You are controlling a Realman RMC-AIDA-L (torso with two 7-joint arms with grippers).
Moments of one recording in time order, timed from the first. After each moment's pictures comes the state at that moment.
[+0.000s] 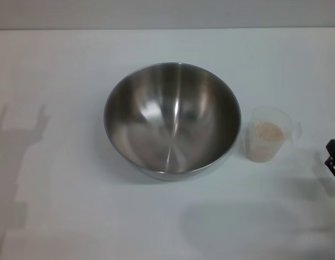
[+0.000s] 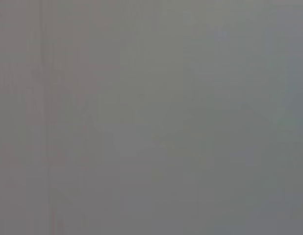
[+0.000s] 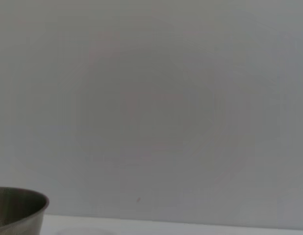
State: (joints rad) left arm -0.15 -2.08 -1.01 -0.34 2.48 1.54 0.11; right arm 0.05 2.09 0.14 0.18 -1.82 -1.54 0.05
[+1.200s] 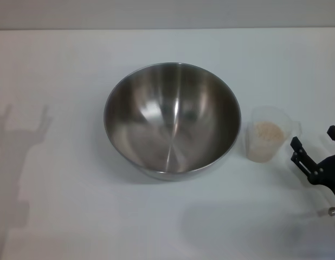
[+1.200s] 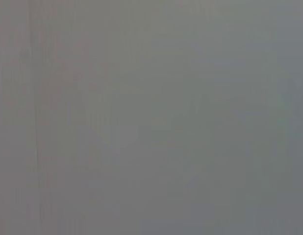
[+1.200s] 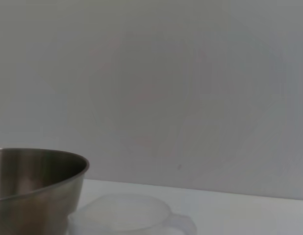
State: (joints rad) left arm -0.15 -2.08 -0.99 -0.34 2.49 1.50 0.11; right arm 0.16 2.09 0.08 0.20 -1.81 -1.38 0.05
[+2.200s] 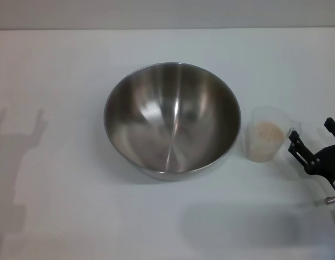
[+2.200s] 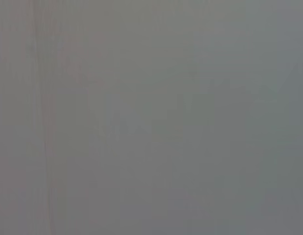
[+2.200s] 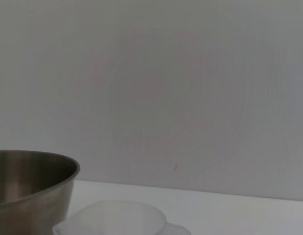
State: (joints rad) left arm -0.14 -2.08 -0.99 -0.32 2.48 1.50 0.11; right arm 0.20 2.09 0.11 0.20 -1.80 -1.34 0.06
